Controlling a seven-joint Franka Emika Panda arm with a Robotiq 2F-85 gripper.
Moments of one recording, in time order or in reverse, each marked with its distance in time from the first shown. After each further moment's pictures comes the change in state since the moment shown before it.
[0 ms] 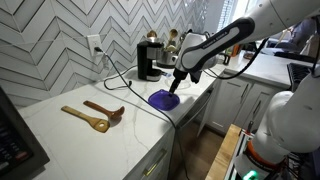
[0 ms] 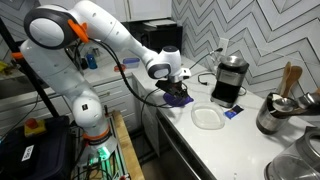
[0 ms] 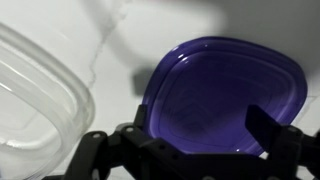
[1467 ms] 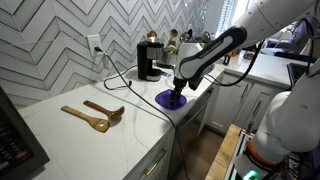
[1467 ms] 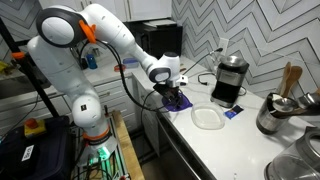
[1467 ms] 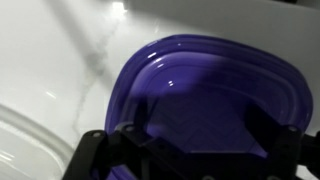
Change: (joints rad) arm -0.048 0.061 0.063 -0.015 -0.082 -0.047 0.196
